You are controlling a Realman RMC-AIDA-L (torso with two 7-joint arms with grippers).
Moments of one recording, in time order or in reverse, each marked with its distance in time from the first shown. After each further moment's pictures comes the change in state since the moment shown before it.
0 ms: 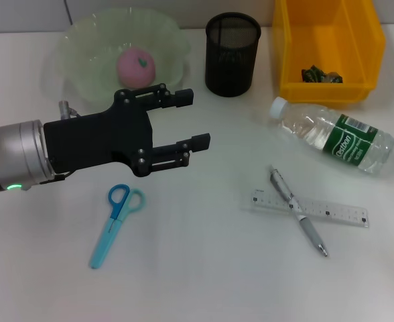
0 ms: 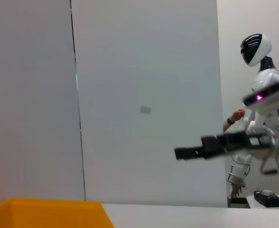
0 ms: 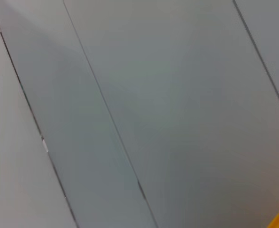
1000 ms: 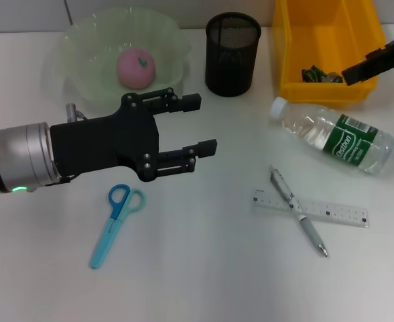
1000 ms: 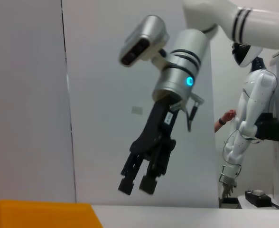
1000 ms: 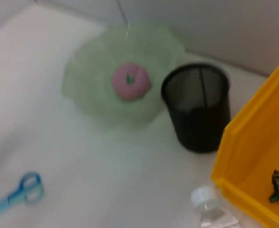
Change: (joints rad) left arm -0.008 0.000 0.020 -0.010 -0.005 0.009 0.005; right arm 0.620 -0.138 -0.243 -0.414 -0.962 -0.045 0.869
